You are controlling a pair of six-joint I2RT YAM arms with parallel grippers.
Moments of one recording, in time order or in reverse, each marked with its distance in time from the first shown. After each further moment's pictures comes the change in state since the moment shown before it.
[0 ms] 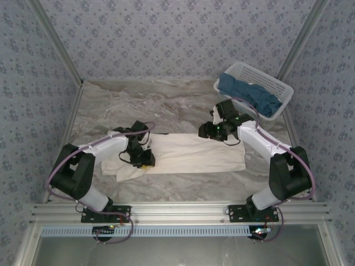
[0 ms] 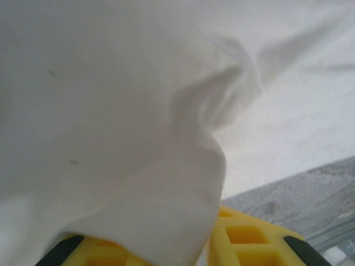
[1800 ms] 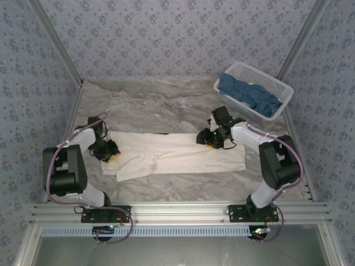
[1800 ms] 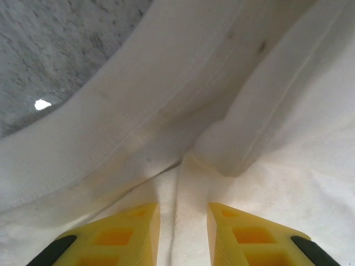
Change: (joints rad) left arm 0.606 0.008 -0.022 0.002 -0.179 -0.013; right arm 0.005 0.136 -0.066 0.082 -0.063 0.080
